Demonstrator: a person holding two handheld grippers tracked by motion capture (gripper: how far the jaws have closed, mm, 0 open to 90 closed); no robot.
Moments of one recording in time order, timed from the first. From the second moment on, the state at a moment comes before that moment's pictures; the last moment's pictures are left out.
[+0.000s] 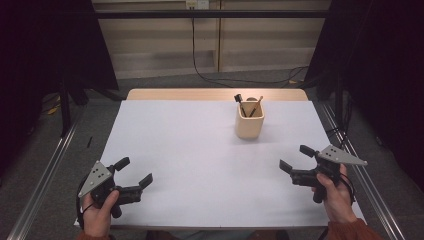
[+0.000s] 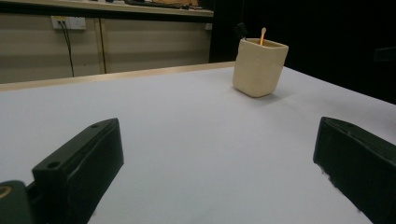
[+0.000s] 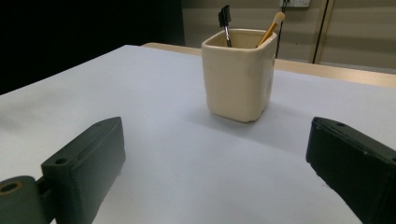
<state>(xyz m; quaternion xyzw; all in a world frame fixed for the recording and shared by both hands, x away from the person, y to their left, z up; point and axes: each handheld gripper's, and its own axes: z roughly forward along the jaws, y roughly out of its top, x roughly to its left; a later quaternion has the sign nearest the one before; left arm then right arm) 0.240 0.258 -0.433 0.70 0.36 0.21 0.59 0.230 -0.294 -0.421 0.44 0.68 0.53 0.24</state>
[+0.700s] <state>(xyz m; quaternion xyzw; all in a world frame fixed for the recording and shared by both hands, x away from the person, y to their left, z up) 0.235 0.259 -0.434 0.70 0.35 0.23 0.58 0.200 -0.312 -0.438 0.46 0.66 0.53 0.26</state>
